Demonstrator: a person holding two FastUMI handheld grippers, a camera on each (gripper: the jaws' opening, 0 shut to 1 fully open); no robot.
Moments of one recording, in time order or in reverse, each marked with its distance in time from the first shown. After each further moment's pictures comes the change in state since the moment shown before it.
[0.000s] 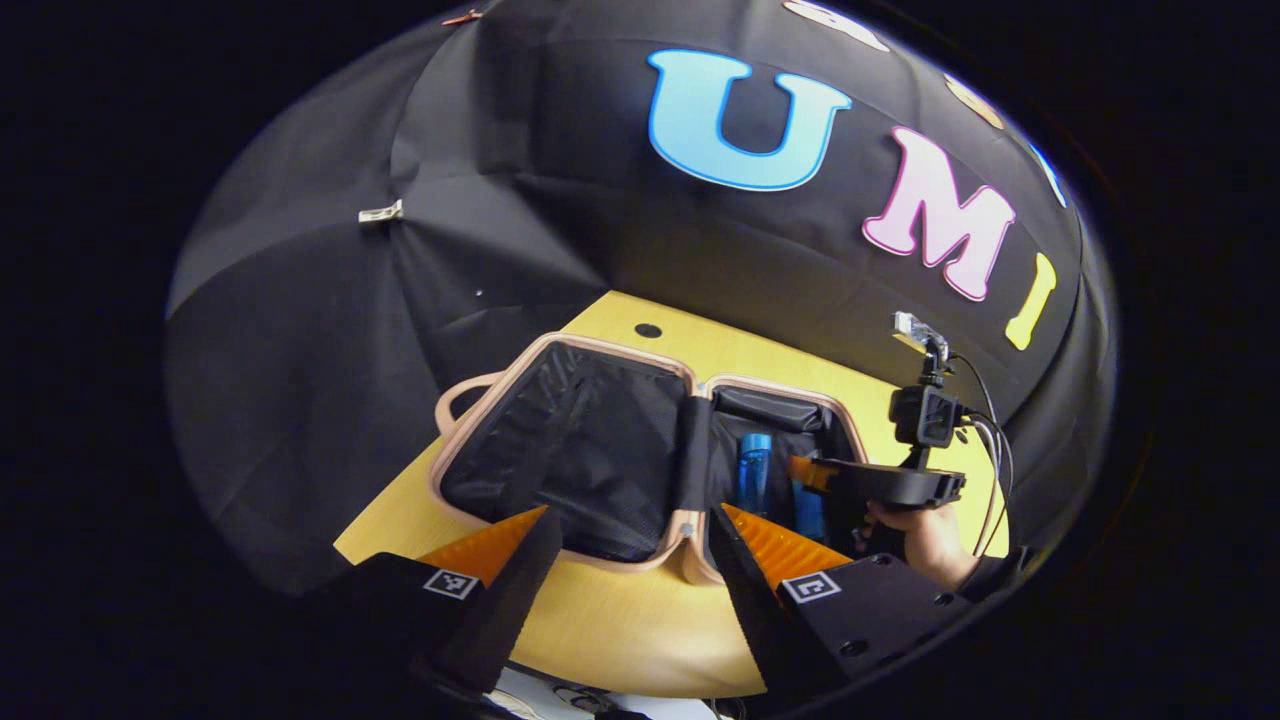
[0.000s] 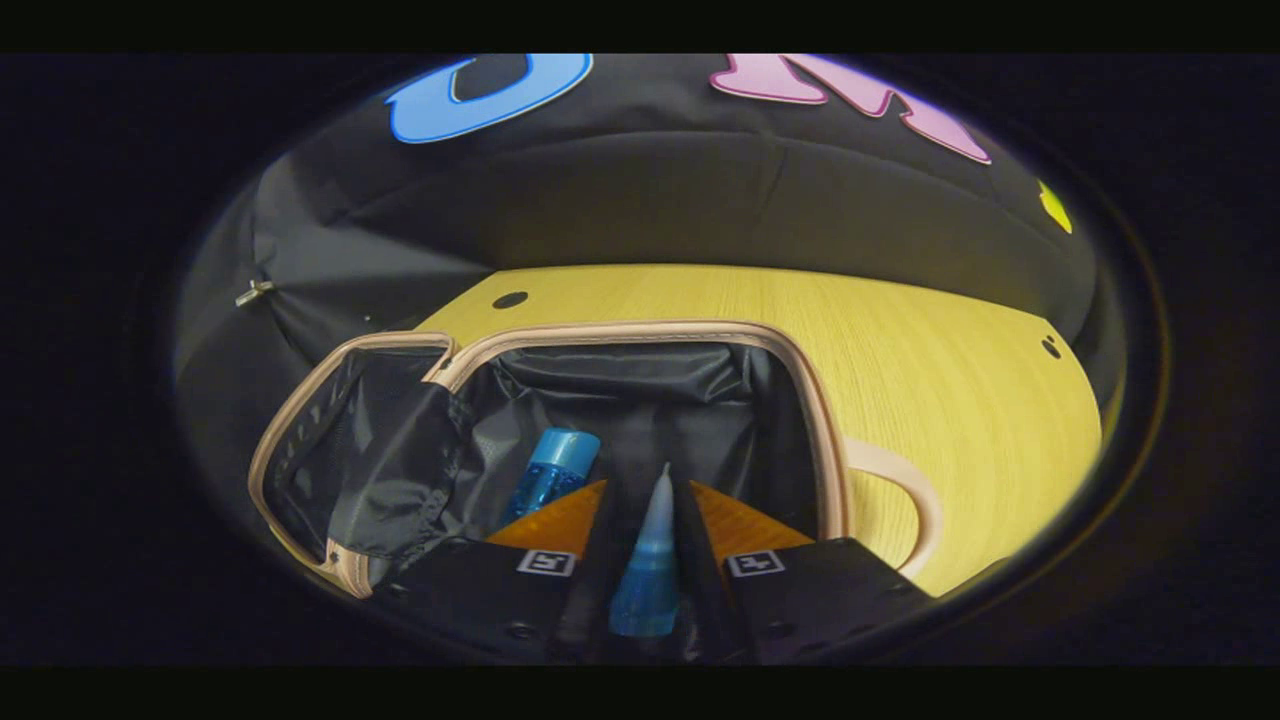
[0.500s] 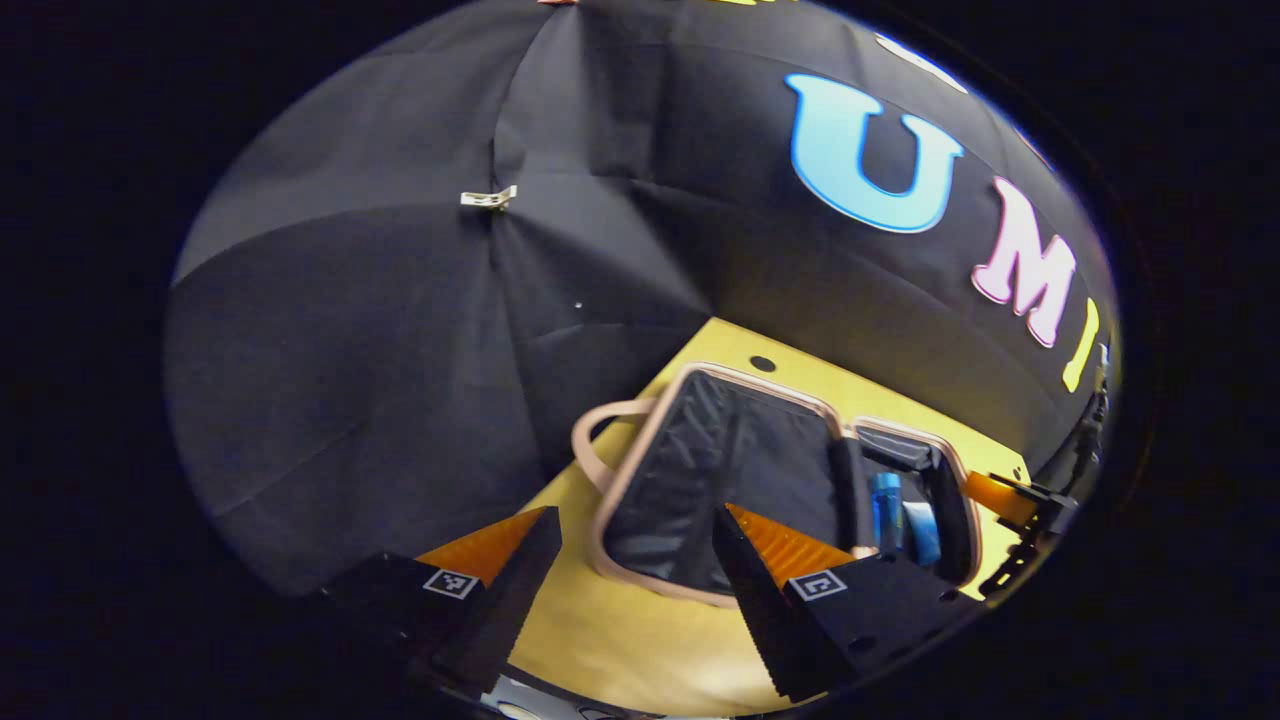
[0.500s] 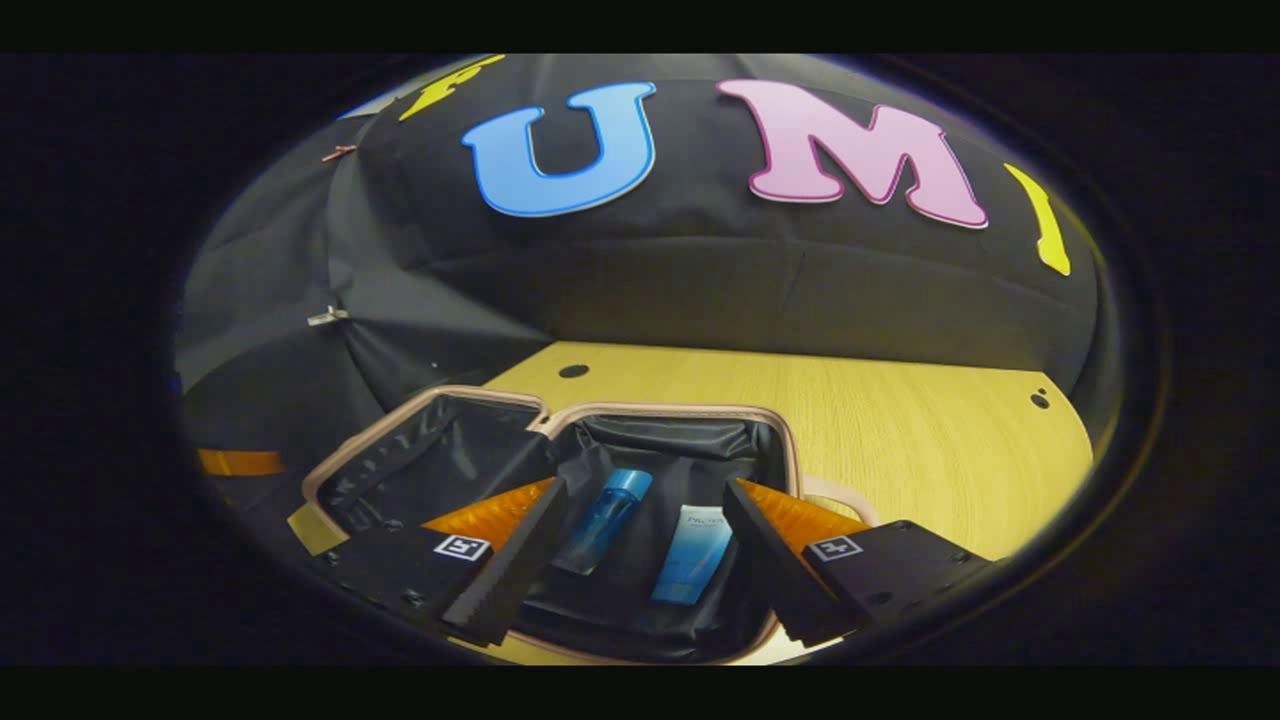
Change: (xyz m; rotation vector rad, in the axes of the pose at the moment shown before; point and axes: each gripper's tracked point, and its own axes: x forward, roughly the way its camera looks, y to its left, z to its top) left arm 0.053 0.165 0.033 -0.098 -0.091 0.118; right arm -0.105 0.020 0.041 -0.044 -0.276 0.121
